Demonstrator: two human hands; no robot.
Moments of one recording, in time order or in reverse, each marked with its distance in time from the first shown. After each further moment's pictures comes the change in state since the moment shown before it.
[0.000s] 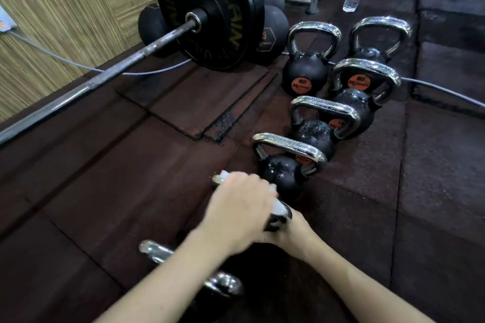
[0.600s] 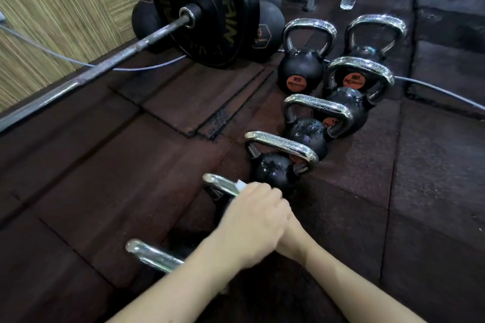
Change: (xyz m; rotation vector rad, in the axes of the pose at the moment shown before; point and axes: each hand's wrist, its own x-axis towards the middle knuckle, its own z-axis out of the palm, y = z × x) left_hand 0.012 0.037 0.005 -0.154 -0.039 0.113; right_hand -0.005 -0.007 -0.009 -0.024 -0.059 0.035
